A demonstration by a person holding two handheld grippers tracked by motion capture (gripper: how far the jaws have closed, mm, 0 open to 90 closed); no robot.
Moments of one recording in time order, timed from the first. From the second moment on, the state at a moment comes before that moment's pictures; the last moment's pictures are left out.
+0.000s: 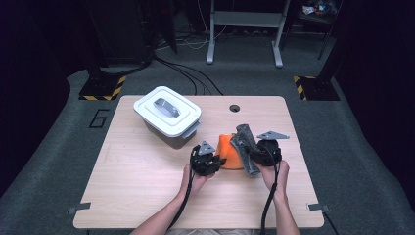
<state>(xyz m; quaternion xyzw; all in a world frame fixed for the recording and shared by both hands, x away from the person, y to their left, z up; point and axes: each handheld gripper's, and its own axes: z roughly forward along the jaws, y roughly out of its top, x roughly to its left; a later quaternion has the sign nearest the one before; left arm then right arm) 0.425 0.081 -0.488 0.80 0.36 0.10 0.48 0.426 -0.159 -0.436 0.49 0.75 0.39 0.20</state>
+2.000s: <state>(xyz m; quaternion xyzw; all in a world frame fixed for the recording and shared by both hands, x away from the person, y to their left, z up) 0.426 0.080 -0.492 0.82 0.33 0.12 0.45 0.422 -0.113 -0.429 0.42 0.79 0.38 0.23</state>
